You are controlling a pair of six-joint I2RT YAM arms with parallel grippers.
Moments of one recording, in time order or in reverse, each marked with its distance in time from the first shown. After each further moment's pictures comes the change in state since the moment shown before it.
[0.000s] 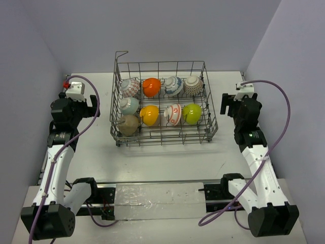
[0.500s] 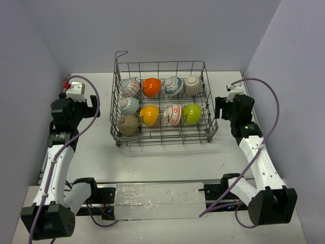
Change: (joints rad) left arm 0.000 0.000 0.000 -0.007 0.004 0.000; right arm 0.000 0.136 0.001 -0.061 -0.119 0.003
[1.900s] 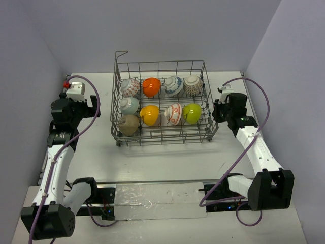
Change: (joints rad) left arm 0.000 0.000 0.000 0.000 0.008 0.000; right arm 0.004 0.159 0.039 -0.104 -0.211 0.023
